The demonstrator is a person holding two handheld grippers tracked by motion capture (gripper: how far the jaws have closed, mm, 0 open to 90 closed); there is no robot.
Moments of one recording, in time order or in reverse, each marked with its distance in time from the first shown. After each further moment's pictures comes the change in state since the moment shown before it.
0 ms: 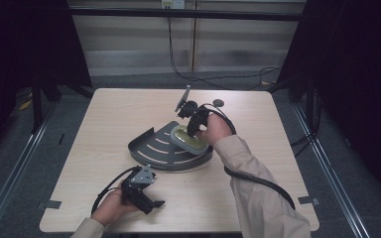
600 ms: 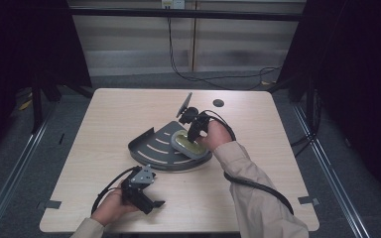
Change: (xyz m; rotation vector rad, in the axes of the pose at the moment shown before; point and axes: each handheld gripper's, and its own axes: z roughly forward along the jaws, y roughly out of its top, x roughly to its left) left arm 0.000 0.000 0.000 0.000 0.002 0.001; right arm 0.005 -0.012 0.018 0.003 0.005 0.014
